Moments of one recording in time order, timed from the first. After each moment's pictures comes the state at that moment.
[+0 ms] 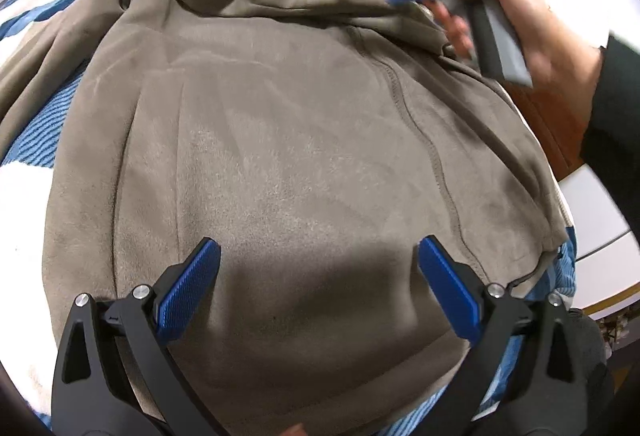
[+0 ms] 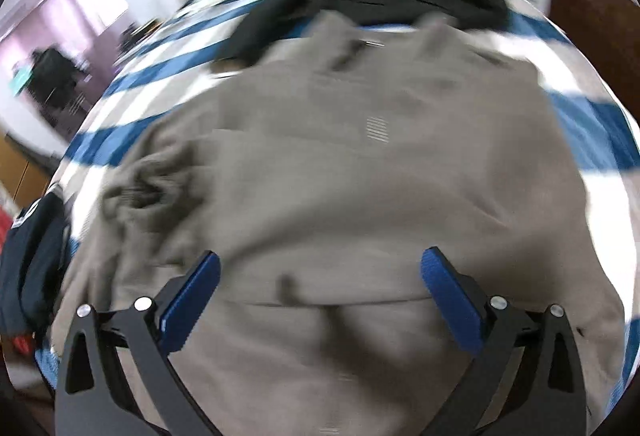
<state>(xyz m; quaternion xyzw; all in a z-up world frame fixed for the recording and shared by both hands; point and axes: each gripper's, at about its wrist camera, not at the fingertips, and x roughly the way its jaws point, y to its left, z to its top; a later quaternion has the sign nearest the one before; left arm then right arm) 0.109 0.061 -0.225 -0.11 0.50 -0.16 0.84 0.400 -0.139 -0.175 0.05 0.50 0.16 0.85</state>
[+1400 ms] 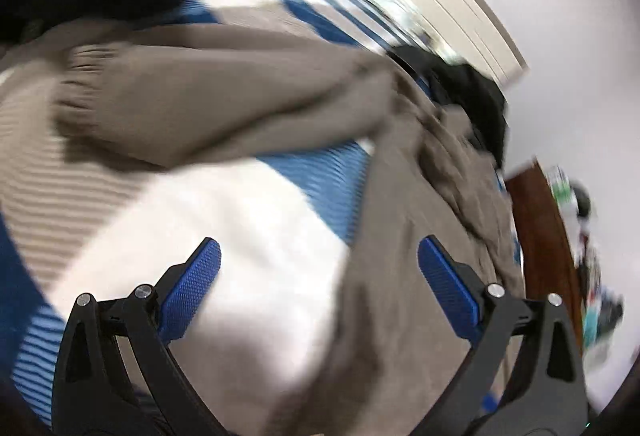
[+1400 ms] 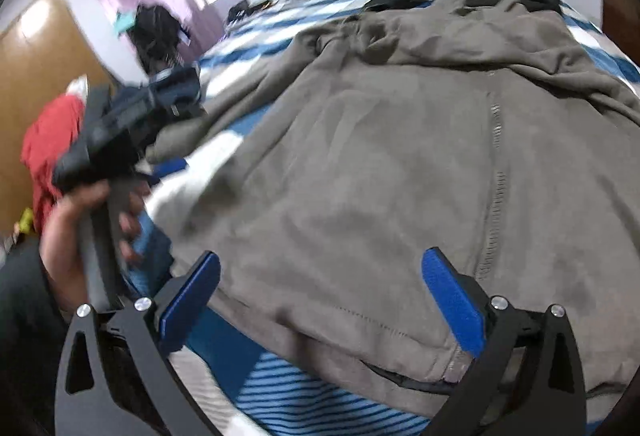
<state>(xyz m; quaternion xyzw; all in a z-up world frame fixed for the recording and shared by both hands) 0.054 0.266 -0.215 -0.41 0.35 0.12 0.83 0.069 -0.098 -0.192 -0.02 0.44 0.34 0.83</state>
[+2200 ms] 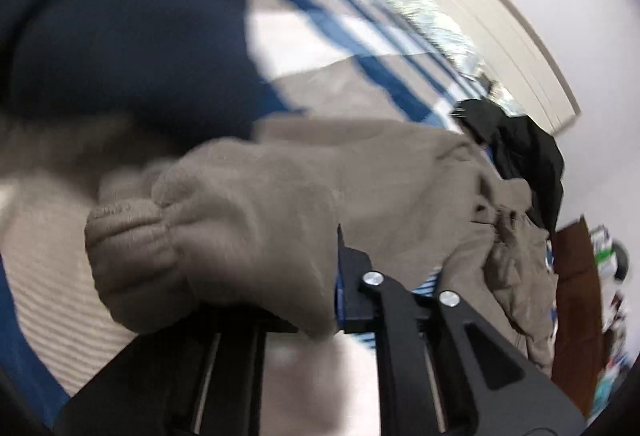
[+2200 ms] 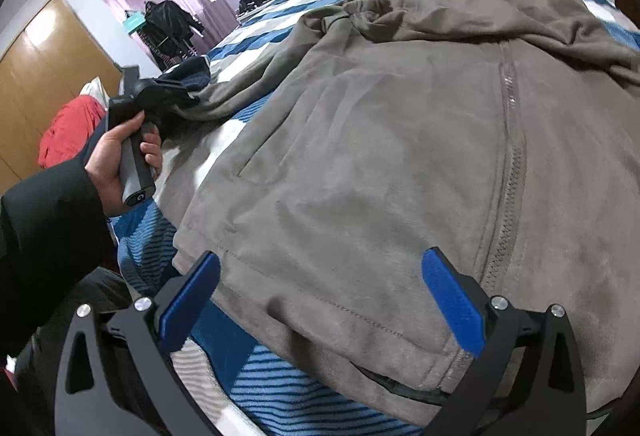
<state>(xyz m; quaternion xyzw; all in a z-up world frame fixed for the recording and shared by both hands) 0.112 0.342 -0.195 -0.37 0.34 0.21 0.84 0.085 -0.119 -0.204 0.05 0.47 0.37 0.80</state>
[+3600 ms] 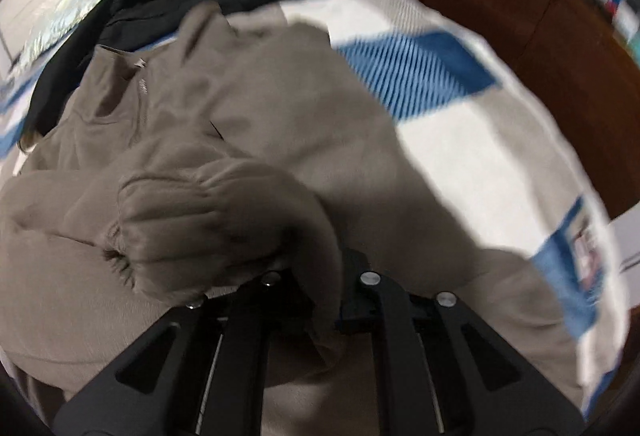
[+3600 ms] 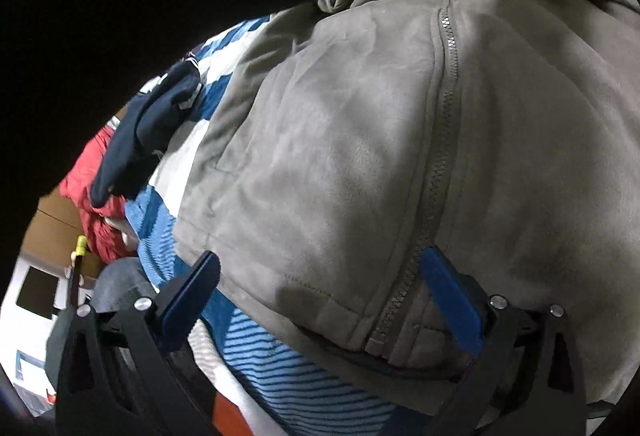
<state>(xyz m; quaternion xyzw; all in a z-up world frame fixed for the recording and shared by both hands) 0.444 -0.164 -0.203 0.07 0.51 -0.15 0.84 0.108 -0.159 -0.217 0.09 0.54 0.37 0.75</state>
